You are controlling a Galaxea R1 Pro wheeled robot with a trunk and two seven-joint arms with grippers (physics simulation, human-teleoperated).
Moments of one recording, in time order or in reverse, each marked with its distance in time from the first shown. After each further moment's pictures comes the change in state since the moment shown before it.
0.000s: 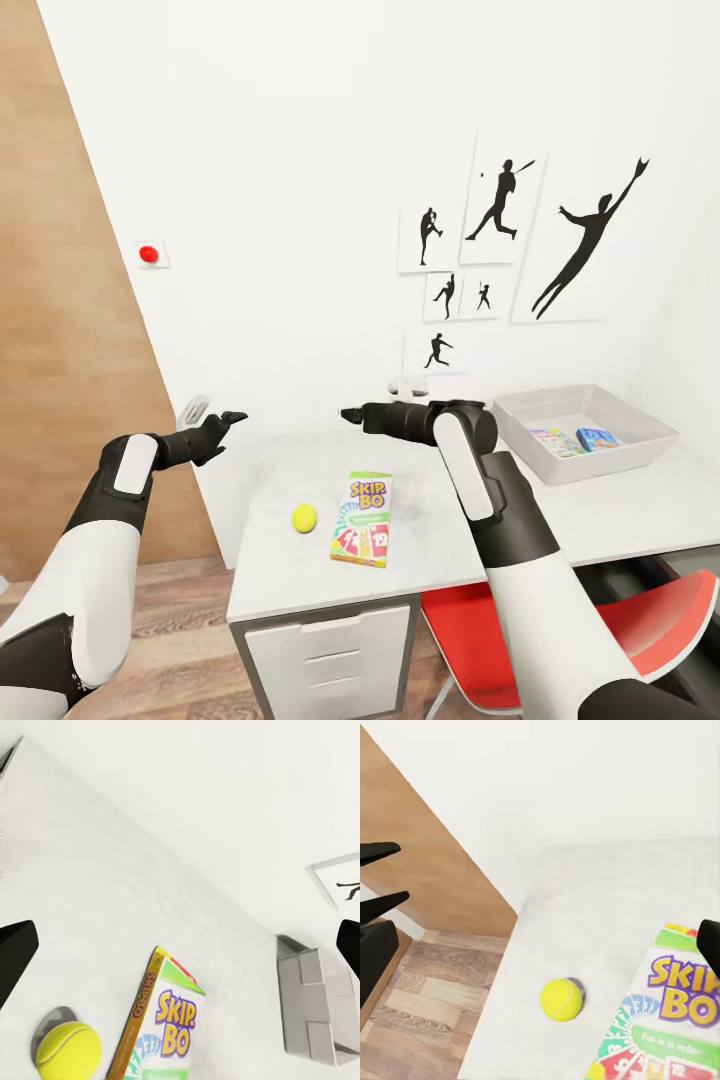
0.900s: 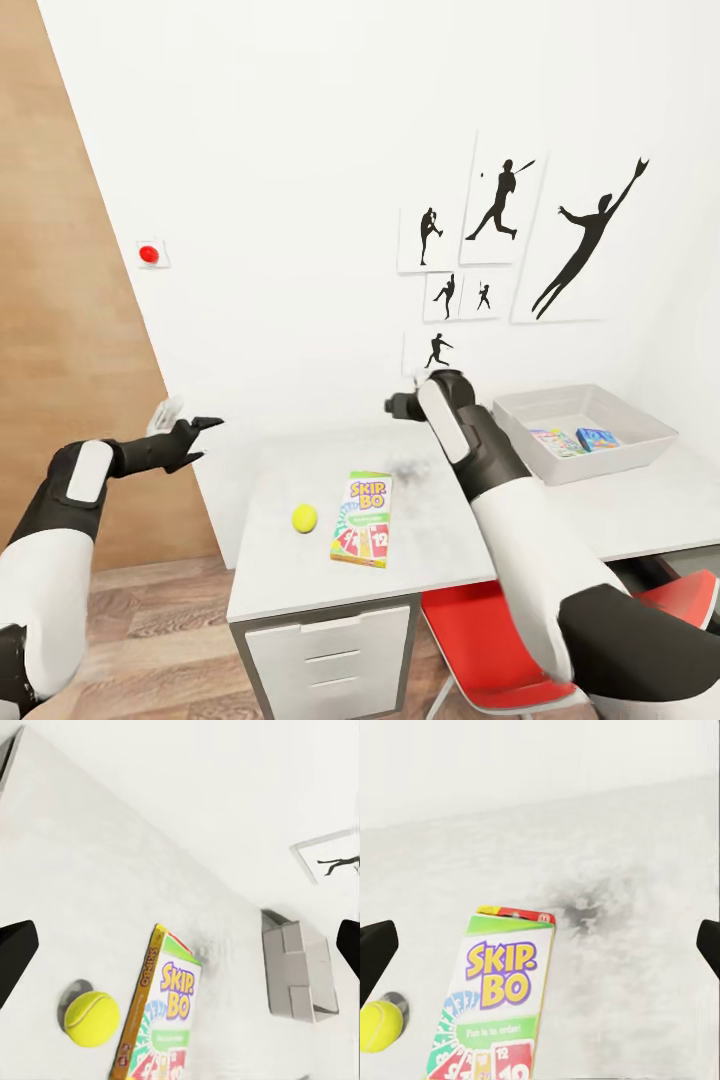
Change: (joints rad) left arm 0.023 0.133 0.000 0.004 0.001 0.155 -0.174; right arm -0.229 0.000 0.000 0.403 -0.015 -0.049 -0.449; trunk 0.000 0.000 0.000
